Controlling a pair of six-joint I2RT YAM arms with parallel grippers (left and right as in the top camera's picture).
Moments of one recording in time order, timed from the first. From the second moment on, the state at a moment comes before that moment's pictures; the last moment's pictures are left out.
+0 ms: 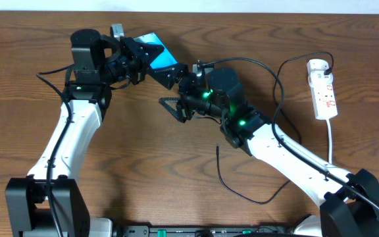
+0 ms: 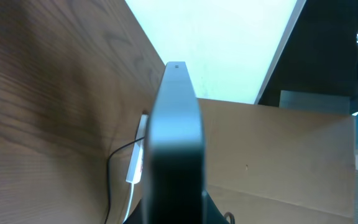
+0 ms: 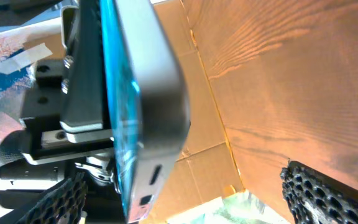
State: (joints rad) left arm -0.03 1.58 1.13 0.07 0.85 -1.29; right arm 0.66 1.61 1.07 0.30 -0.48 1.66
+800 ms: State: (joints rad) left arm 0.11 1.58 1.13 0.07 1.11 -1.48; right arm 0.50 1.61 1.07 0.13 -0.48 1.50
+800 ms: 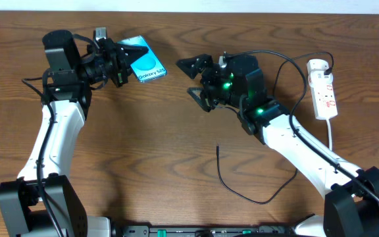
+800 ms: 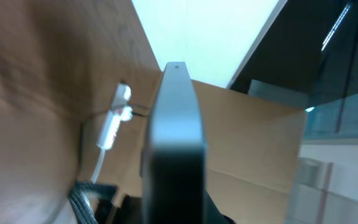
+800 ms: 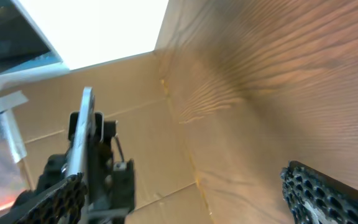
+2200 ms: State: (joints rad) left arm 0.11 1.58 1.13 0.07 1.17 -2.07; right arm 0.49 1.61 1.07 -0.13 -0.30 1.31
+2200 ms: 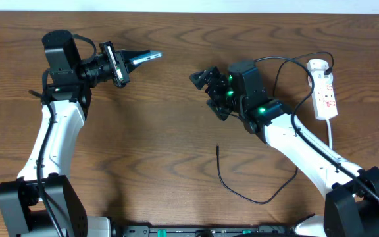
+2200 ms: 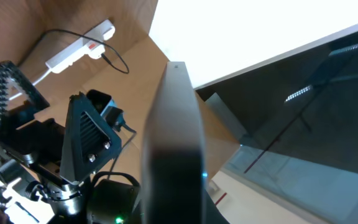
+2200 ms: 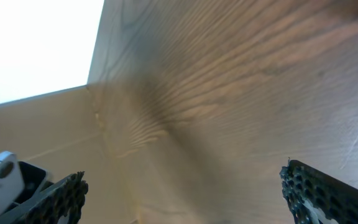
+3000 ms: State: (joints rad) left arm 0.11 1.58 1.13 0.07 1.17 -1.30; right arm 0.40 1.61 1.06 -0.63 -0.11 0.76
